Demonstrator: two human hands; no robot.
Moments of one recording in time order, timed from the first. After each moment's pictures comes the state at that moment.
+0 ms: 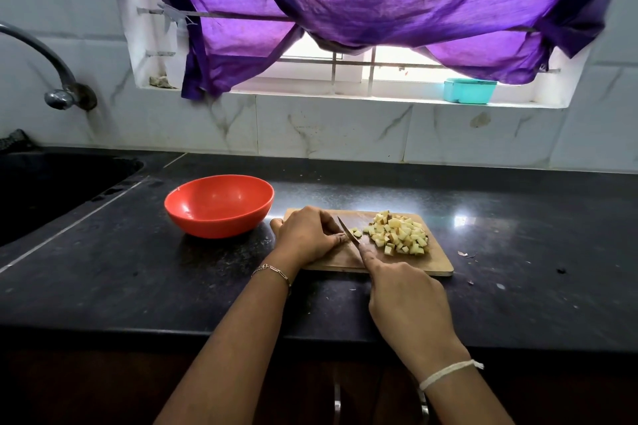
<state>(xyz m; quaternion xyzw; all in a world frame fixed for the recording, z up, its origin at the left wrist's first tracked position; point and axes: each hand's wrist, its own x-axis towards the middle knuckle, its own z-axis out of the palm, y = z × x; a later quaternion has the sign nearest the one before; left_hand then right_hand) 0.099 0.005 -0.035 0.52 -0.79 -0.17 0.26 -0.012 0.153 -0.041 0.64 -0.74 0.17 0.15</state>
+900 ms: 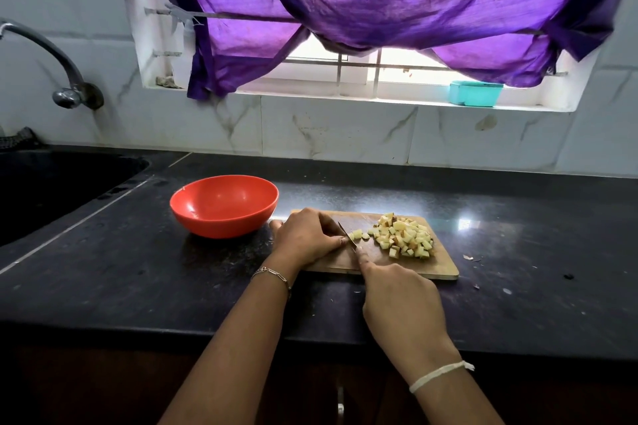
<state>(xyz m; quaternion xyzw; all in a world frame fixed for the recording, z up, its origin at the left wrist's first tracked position) 0.108 0.004 -0.034 0.52 -0.79 -0.18 0.26 -0.001 0.148 -0.041 0.65 -0.73 0.14 0.15</state>
